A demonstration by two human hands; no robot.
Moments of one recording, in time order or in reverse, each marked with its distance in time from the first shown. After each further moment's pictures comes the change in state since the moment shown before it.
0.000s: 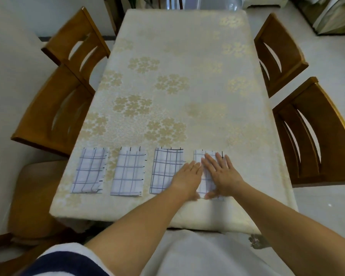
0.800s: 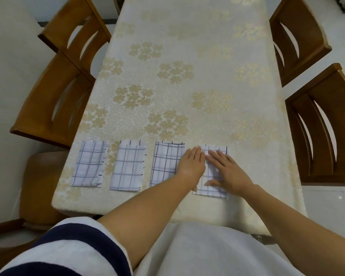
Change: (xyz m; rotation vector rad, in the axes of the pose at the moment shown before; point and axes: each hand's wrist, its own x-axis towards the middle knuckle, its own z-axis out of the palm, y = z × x) left_hand 0.036 0.001 -0.017 0.179 -0.174 -0.082; right_hand 0.005 0.023 0.028 0.377 0.239 -0.143
